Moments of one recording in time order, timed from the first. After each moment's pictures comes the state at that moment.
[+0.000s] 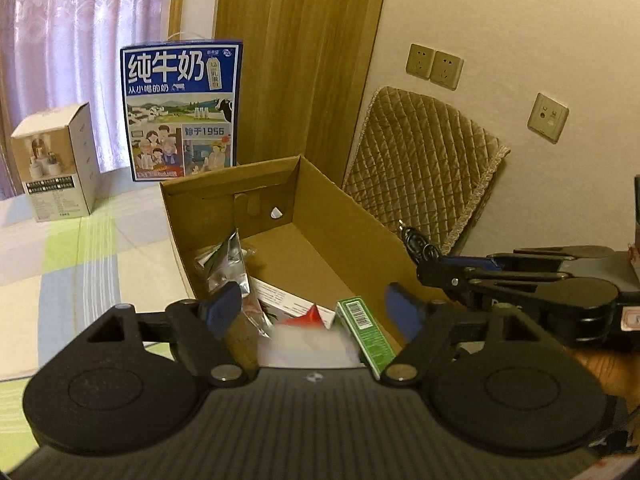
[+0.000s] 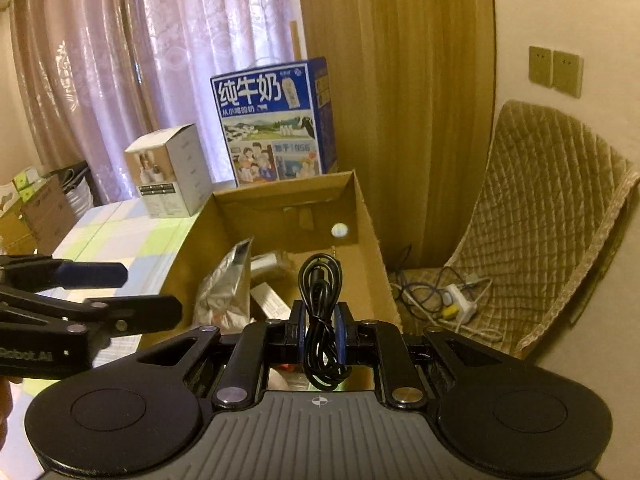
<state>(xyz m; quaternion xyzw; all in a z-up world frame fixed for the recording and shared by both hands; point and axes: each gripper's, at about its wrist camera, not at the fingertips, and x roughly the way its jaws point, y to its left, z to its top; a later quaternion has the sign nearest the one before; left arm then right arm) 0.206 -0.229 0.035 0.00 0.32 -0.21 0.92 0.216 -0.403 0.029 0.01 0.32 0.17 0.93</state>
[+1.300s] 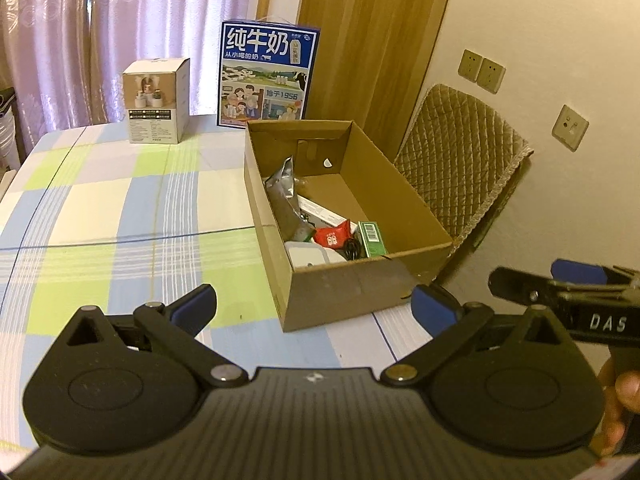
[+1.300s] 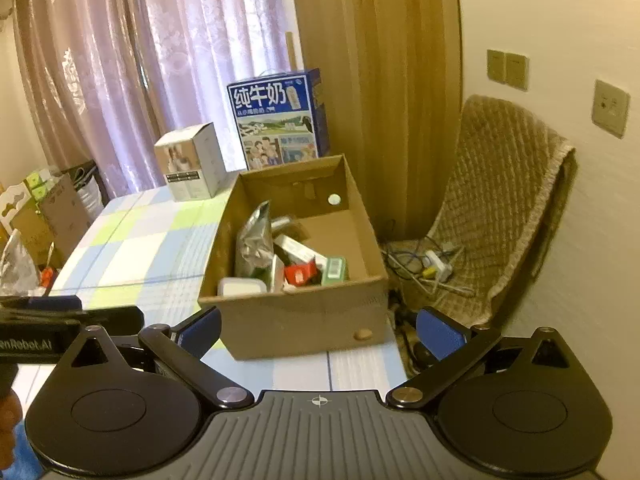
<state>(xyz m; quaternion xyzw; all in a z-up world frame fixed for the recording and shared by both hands) 0.045 -0.213 0.072 -0.06 0.36 -0.09 0.93 0.053 -0.430 0.085 0.02 0.33 0.15 0.93</state>
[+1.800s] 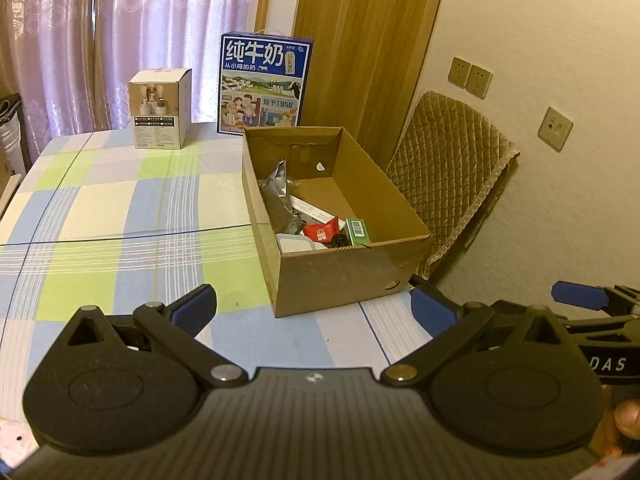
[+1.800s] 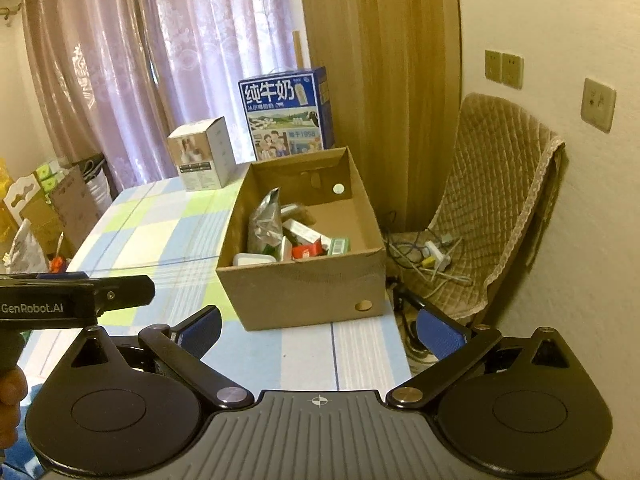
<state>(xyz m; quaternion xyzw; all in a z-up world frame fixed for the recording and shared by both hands) 0.005 -0.222 0.089 -0.06 0.35 -0.09 0.93 0.004 -0.435 0.093 0.01 0.33 0.15 0.93</state>
